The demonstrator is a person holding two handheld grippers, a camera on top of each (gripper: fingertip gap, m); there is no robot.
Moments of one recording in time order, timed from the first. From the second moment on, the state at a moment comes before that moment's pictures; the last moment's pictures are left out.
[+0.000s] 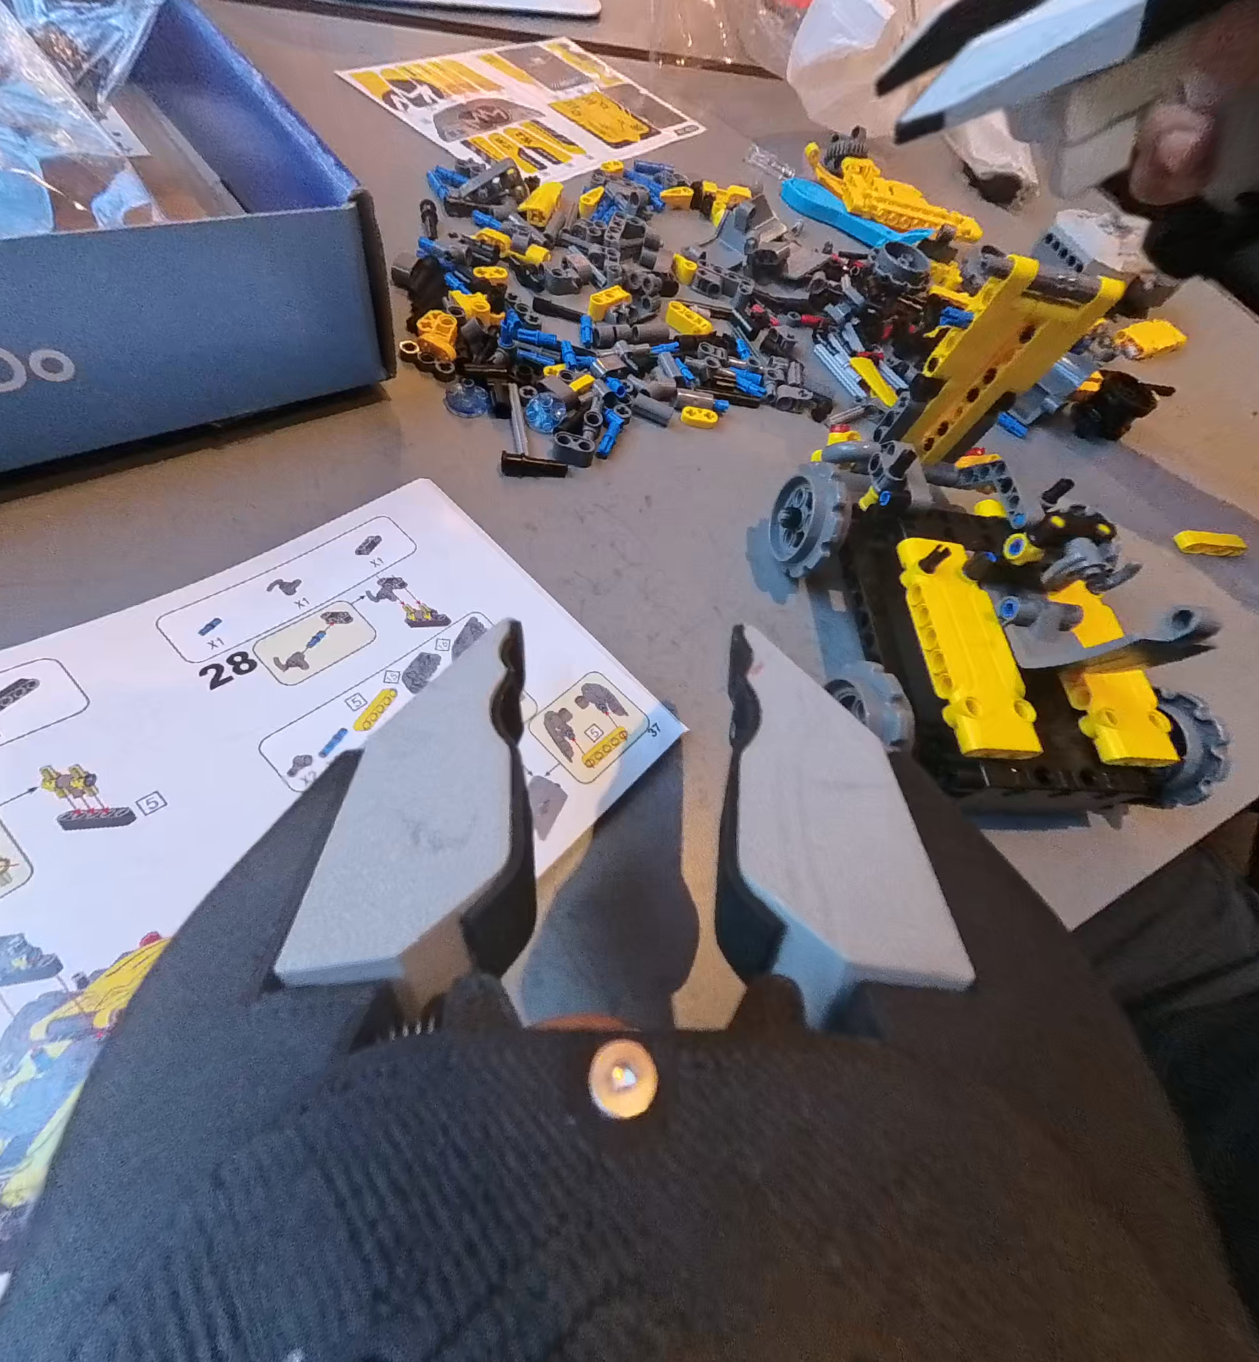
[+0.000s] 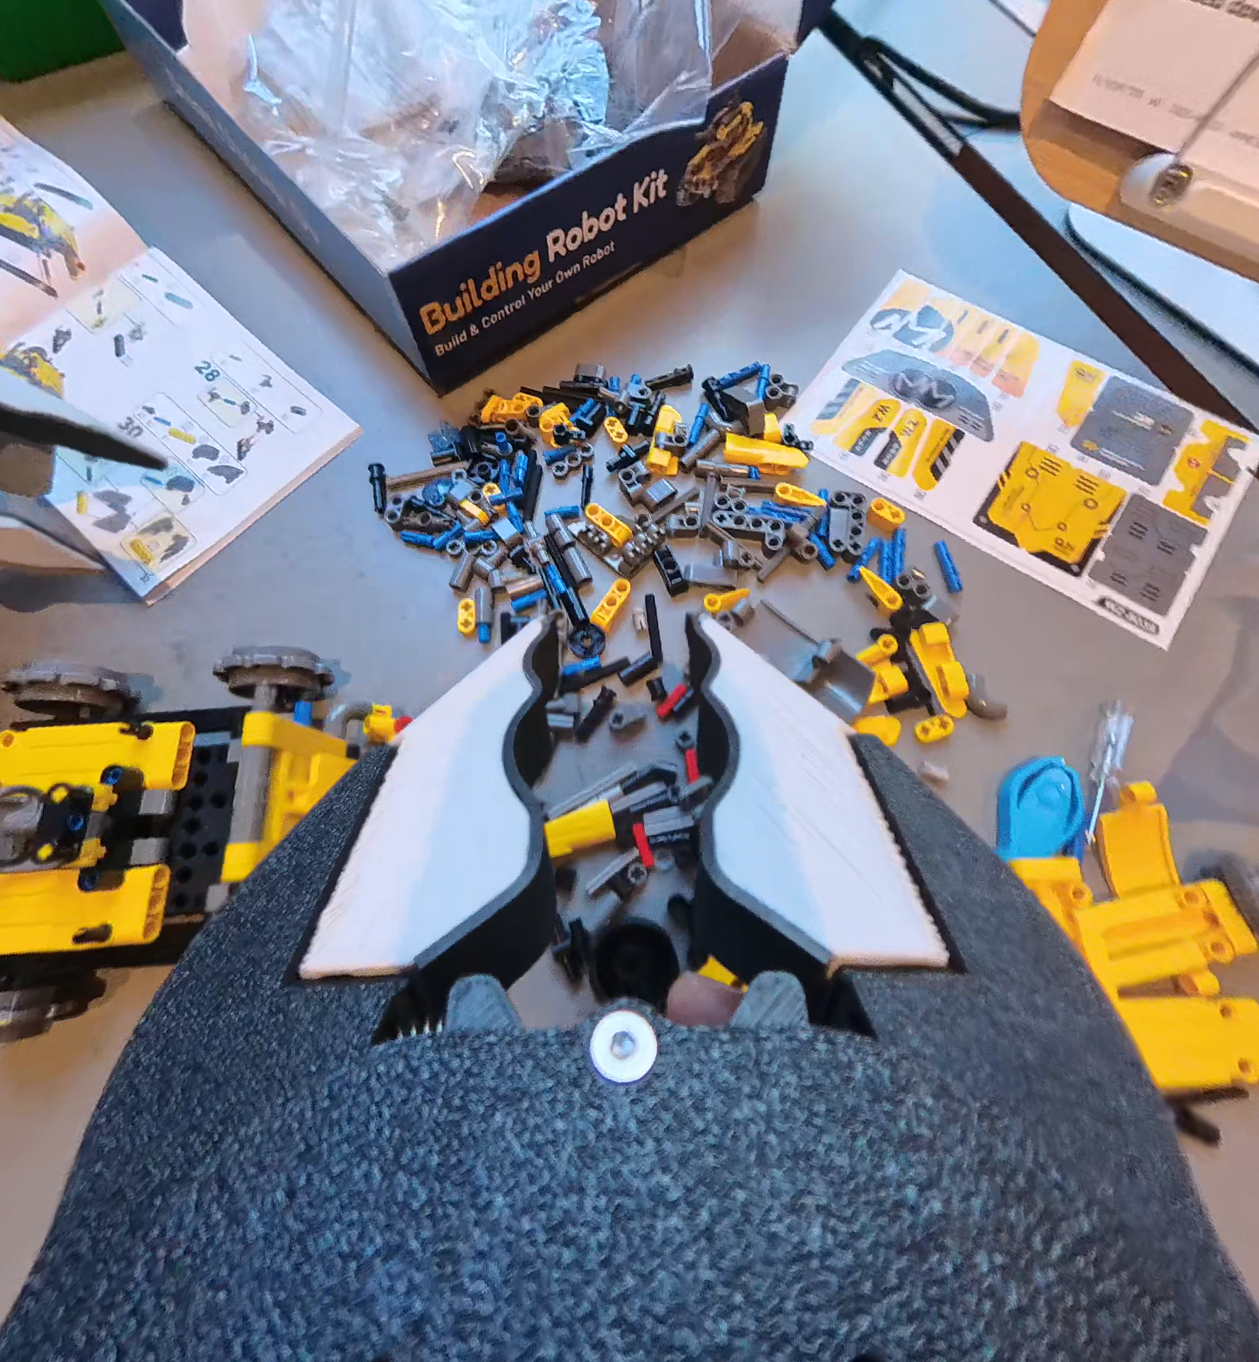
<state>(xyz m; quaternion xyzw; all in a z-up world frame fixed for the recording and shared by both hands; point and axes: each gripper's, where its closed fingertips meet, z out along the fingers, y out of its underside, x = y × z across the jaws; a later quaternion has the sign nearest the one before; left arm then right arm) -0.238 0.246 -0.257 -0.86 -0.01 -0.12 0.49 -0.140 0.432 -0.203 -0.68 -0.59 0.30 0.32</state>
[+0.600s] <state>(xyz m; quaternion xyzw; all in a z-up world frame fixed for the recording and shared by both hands) -0.230 0.243 -0.259 -0.86 0.00 -0.15 0.49 -0.250 0.405 -0.269 -0.64 -0.71 0.27 0.14</state>
